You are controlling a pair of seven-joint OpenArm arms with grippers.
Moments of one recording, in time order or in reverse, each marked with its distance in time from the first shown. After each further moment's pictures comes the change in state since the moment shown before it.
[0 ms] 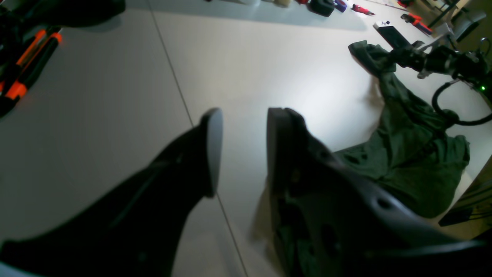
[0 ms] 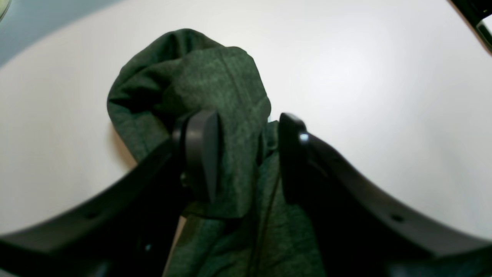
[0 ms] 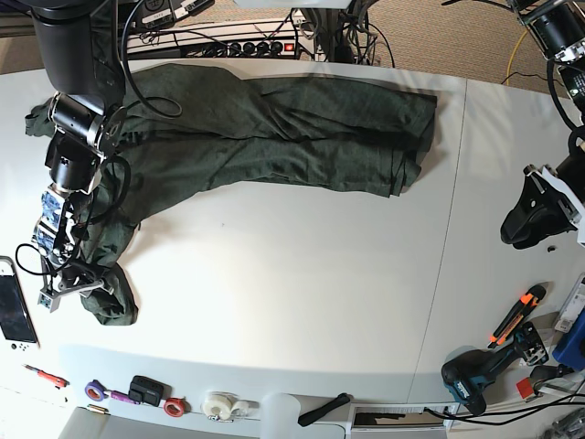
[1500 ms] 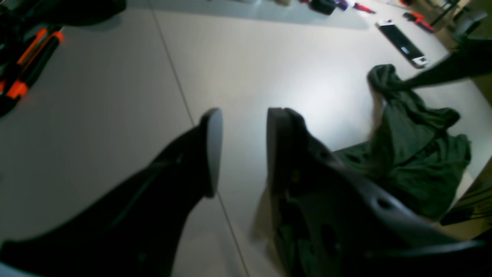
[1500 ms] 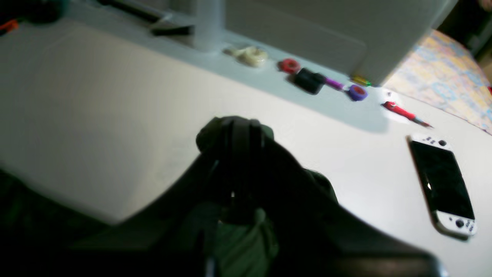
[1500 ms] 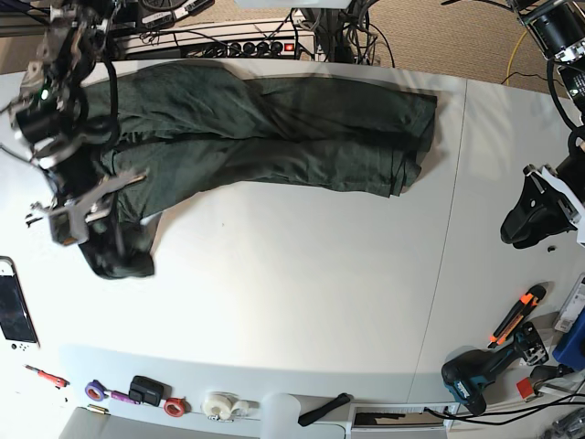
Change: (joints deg) left arm 0.0 0.0 0.0 0.0 0.4 0.0 0.0; right arm -48.2 -0.1 -0.2 97.3 25.7 13.1 -26.9
